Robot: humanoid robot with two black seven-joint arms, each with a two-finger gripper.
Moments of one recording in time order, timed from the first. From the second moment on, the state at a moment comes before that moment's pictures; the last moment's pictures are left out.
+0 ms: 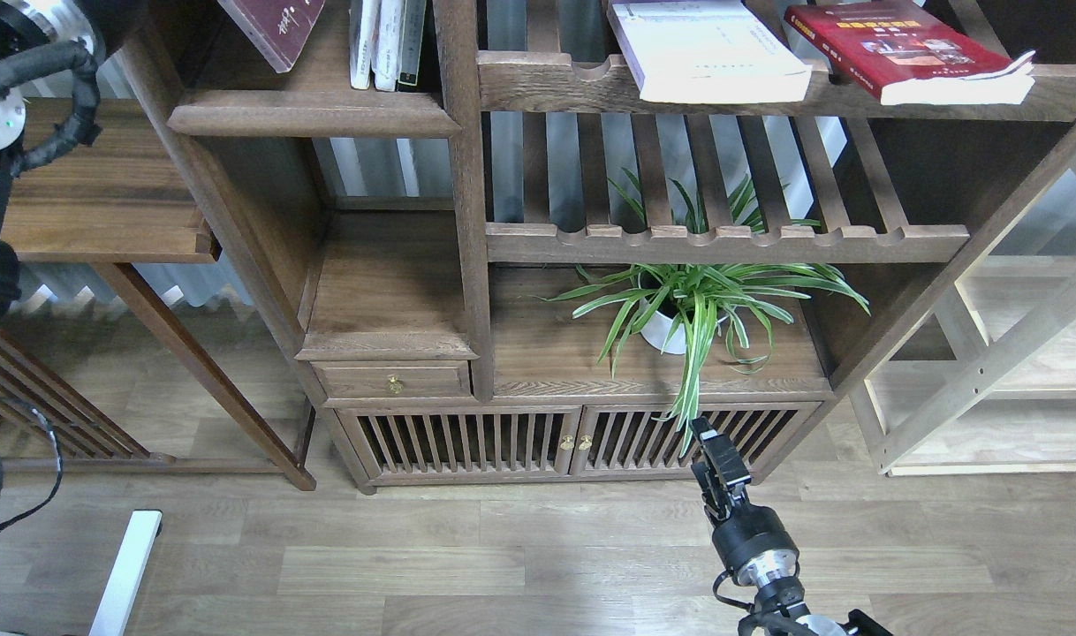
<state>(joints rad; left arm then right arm) -0.93 0.37 -1.27 -1.28 0.52 0.19 0.49 -0.01 -0.02 1.05 0.78 0.17 0.58 0.17</state>
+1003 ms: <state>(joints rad) -1.11 0.29 -1.13 -0.97 0.50 0.17 0.49 -0.02 -0.02 1.05 0.82 0.19 0.58 0.17</state>
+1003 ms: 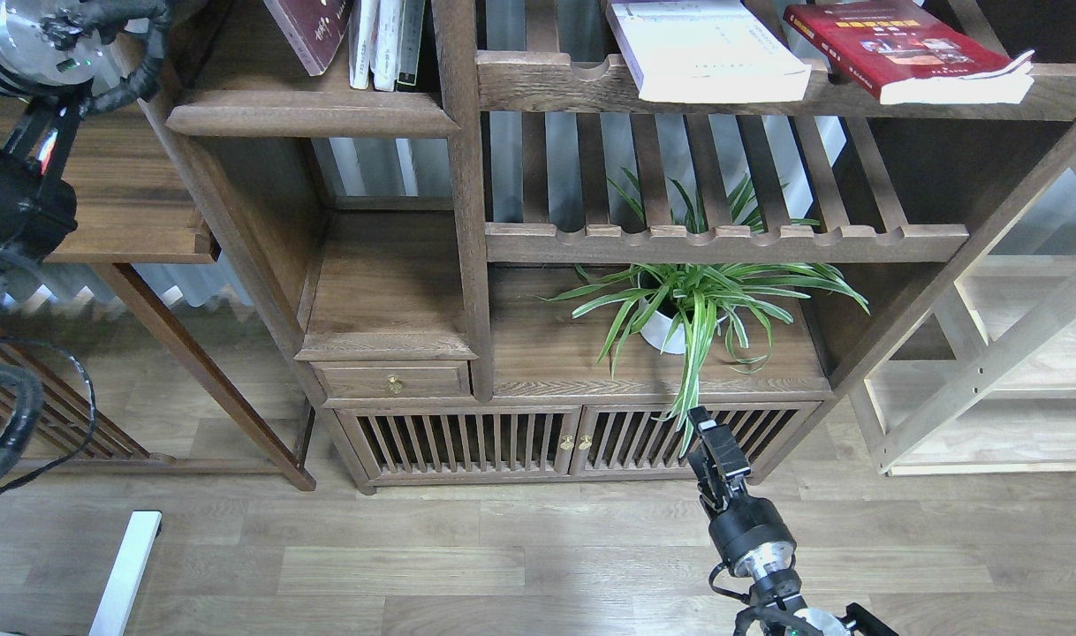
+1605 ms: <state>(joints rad) -1.16 0.27 -1.06 -0.89 0.51 0.14 0.49 -0.02 -0.02 1.04 0.82 0.21 0.58 0.17</state>
